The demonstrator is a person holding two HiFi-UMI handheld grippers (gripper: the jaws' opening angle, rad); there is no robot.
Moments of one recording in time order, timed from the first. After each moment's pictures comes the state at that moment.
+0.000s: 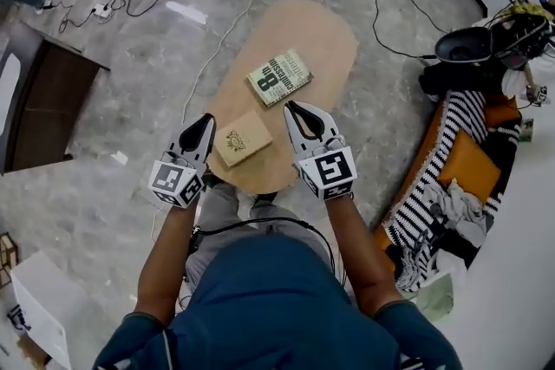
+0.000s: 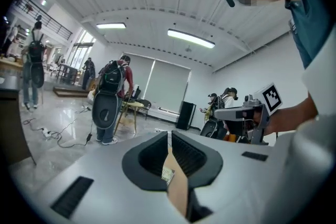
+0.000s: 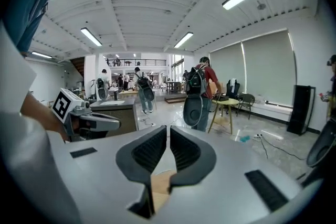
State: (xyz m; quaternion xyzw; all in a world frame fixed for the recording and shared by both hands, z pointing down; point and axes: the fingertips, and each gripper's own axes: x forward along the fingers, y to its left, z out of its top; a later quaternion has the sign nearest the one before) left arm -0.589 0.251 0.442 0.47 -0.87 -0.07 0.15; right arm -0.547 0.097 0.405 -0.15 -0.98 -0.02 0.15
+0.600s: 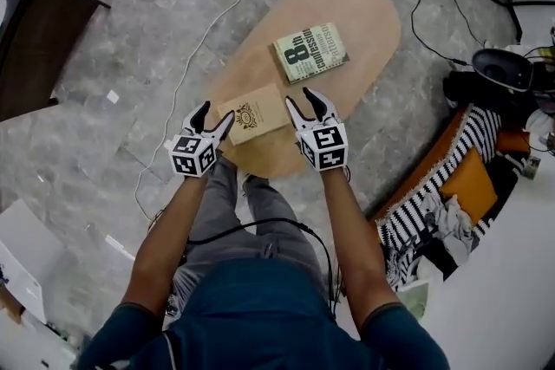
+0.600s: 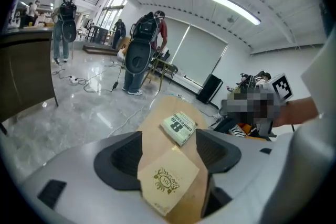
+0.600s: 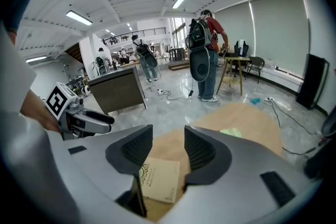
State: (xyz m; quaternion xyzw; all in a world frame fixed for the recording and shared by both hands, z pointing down) left arm -0.607 0.310 0.716 0.35 -0.86 -0.10 0.37; right arm -0.603 0.125 0.665 -0.18 -0.93 0.01 0.32
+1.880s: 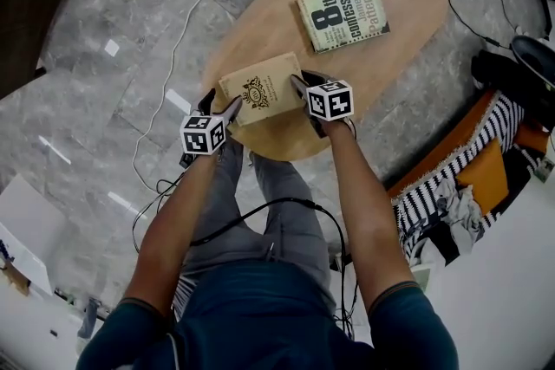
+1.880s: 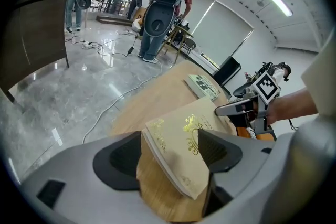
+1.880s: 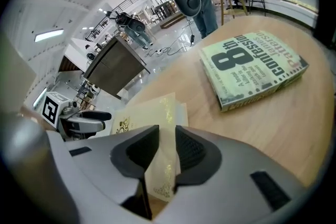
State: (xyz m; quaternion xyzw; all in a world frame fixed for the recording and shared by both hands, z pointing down) left arm -0.565 0.345 0.917 0.29 -0.80 -0.10 0.51; right arm -0.578 0.155 0.930 -0.22 -0.80 0.15 0.54
